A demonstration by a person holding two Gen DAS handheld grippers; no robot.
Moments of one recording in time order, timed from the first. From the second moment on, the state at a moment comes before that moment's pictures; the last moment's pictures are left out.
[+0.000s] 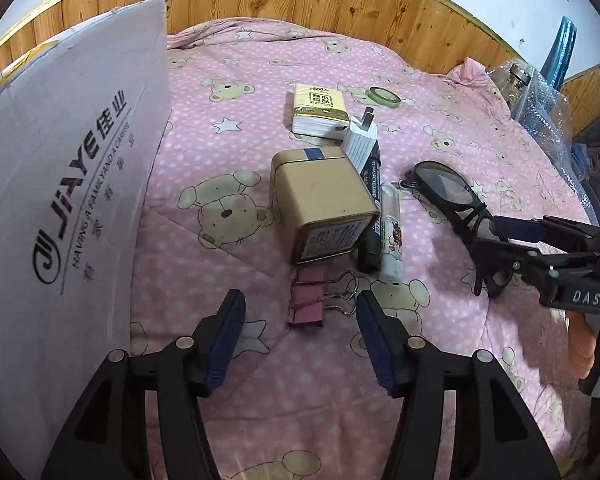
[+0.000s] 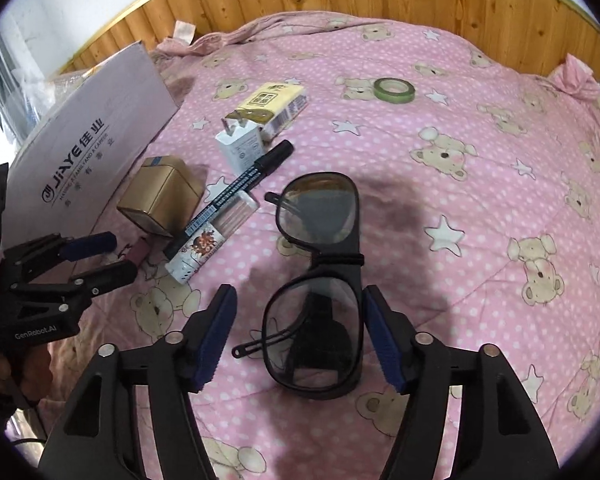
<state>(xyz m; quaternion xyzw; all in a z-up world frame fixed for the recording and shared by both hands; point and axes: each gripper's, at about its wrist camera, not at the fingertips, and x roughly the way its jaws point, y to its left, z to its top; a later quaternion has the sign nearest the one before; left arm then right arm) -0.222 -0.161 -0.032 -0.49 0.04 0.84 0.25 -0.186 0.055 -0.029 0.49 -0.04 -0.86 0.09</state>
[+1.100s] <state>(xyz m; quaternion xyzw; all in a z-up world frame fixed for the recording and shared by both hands) -0.199 -0.160 -0.006 -0.46 0.05 0.85 0.25 -0.160 0.051 -0.015 0.48 -0.05 -0.86 0.14</state>
